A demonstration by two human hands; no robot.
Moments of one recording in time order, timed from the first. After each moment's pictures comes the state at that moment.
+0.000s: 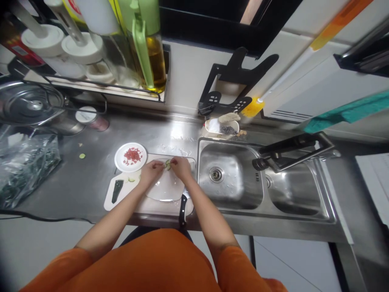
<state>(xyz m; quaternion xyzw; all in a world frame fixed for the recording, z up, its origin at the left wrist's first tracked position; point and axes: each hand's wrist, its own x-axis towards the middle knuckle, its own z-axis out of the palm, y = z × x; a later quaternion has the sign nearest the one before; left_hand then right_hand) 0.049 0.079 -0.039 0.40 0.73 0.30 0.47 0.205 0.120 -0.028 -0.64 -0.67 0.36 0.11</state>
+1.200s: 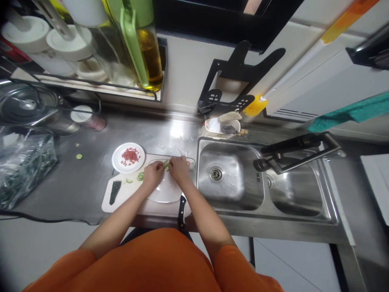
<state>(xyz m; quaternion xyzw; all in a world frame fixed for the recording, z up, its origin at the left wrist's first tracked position) 0.063 0.080 -0.050 0.57 0.73 0.21 0.31 0.198 0.113 -0.028 -0.63 -0.74 0.24 -0.01</state>
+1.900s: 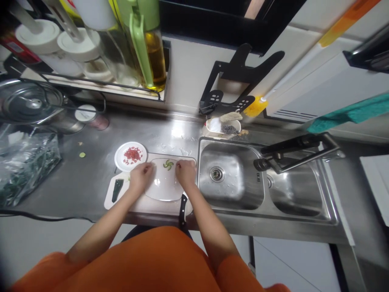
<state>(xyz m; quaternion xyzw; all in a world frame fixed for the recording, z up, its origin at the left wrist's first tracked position) 0.016 0.056 -0.034 0.56 0.74 0.25 0.26 0.212 0.093 -0.014 -0.70 -0.67 0.25 0.04</state>
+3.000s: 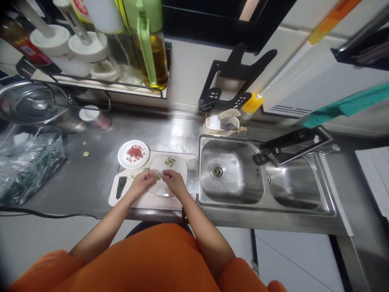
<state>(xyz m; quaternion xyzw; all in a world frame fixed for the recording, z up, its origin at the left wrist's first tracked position) 0.013 0.022 -0.011 0.35 0.62 0.33 0.62 0.178 0.035 -0.017 -0.61 -0.52 0.55 0.24</state>
